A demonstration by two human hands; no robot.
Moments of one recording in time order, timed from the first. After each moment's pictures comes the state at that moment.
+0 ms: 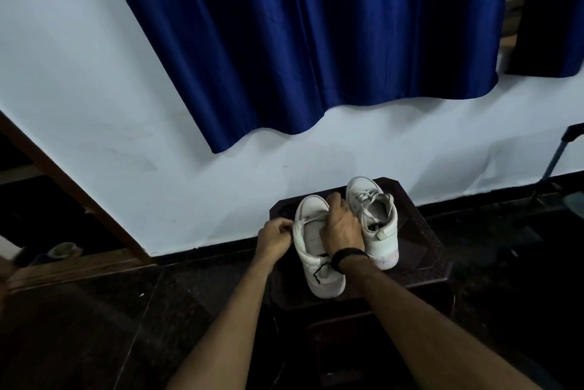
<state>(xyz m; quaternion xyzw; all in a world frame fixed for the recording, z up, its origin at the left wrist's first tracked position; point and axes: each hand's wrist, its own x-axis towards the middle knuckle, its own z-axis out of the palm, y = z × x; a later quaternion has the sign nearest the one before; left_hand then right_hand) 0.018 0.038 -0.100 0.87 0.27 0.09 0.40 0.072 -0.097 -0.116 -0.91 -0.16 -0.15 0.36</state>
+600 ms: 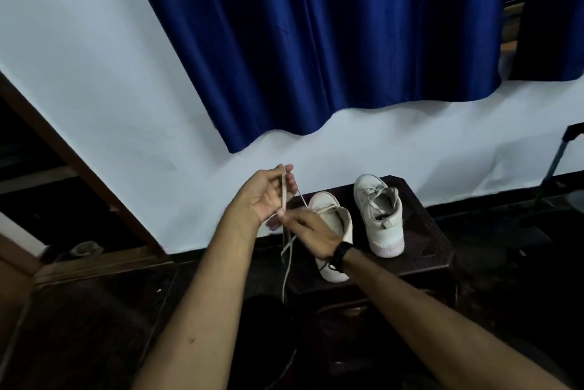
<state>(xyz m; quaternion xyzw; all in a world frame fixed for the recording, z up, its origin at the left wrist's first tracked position) -0.013 0.031 0.047 0.49 0.25 0.03 0.84 0.006 -0.081 -0.055 -0.67 -0.41 0.14 0.59</state>
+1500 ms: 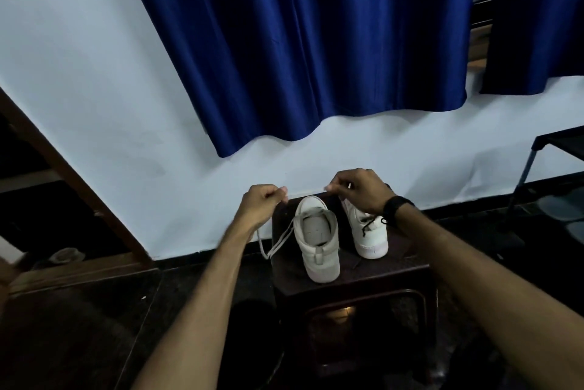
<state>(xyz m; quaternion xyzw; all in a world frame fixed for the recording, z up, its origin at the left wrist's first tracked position) -0.019 0.035 0.007 0.89 0.17 0.13 0.41 0.079 -0.187 -0.004 -0.84 -0.35 -0.01 0.41</state>
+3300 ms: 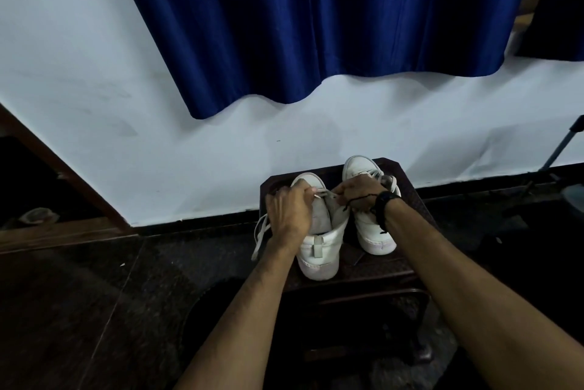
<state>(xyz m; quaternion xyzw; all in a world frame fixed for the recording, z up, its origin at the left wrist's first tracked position) 0.043 -0.009 -0.095 0.95 0.20 0.17 0.15 0.136 -0.143 -0.083 -0.87 -0.14 0.26 0.40</state>
